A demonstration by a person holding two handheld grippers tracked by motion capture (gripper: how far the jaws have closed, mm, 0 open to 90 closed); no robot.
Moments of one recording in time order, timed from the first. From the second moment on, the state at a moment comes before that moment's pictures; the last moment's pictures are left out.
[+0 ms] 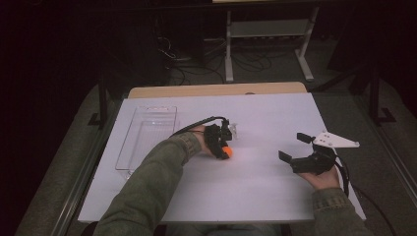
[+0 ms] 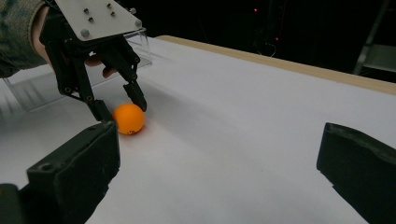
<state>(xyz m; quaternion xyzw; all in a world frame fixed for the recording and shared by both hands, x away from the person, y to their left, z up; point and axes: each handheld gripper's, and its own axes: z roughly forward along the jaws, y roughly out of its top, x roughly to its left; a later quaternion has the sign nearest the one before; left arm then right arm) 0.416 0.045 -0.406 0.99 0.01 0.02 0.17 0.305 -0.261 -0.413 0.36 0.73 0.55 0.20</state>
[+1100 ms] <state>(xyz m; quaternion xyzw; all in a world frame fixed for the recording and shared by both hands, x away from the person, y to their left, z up) 0.404 0.049 -0.365 0.98 0.00 0.03 0.19 0.306 -0.258 -0.414 0.36 0.73 0.55 0.19</state>
